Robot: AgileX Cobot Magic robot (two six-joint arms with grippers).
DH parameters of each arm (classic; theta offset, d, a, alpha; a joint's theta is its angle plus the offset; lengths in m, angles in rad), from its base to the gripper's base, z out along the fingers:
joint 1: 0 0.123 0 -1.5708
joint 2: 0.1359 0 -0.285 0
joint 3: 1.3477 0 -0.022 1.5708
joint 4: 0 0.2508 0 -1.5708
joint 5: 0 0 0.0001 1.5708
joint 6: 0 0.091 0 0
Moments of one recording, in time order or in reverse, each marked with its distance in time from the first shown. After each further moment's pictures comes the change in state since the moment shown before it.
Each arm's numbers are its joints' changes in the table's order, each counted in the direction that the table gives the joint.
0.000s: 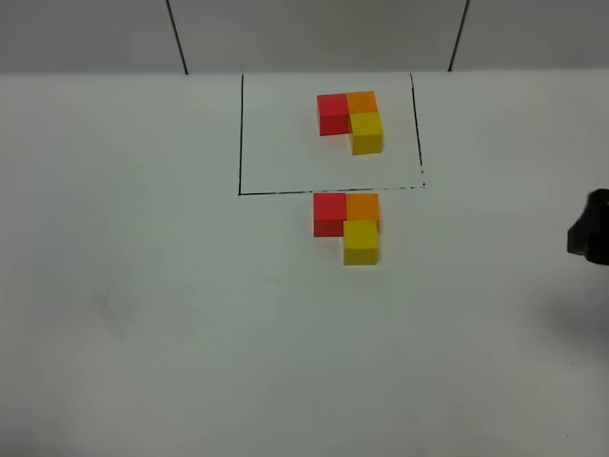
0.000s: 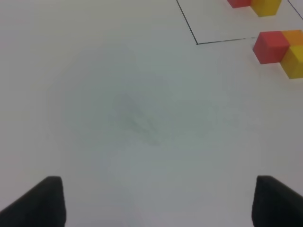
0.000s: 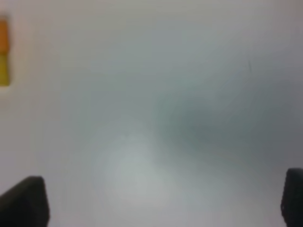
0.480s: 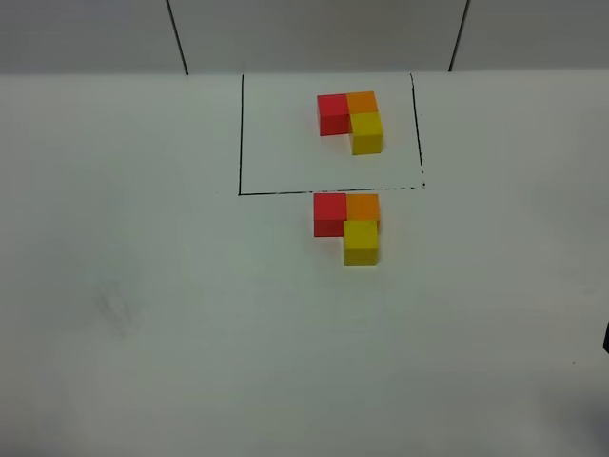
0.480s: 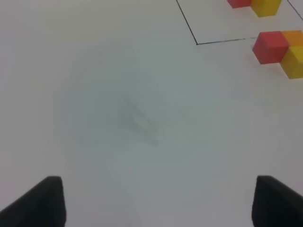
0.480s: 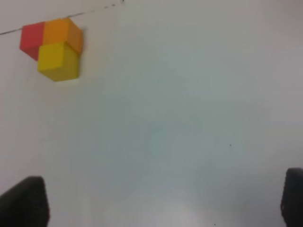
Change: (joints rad) left arm 0.000 0.000 0.000 0.000 0.000 0.000; right arm 0.030 -0.608 0.250 0.103 0.055 -0.031
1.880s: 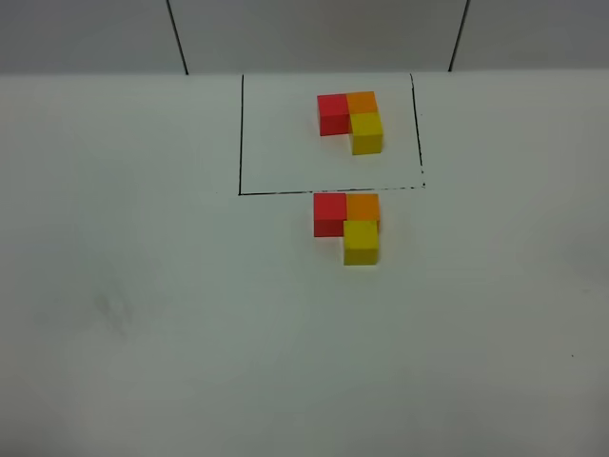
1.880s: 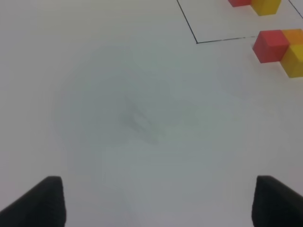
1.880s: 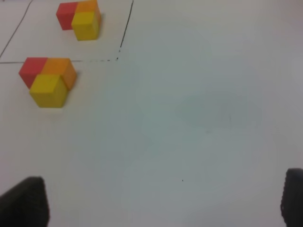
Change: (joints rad) left arm 0.000 0.003 0.001 0.000 0.000 0.000; right arm 0.046 -0.422 0.039 -0.165 0.111 -0.066
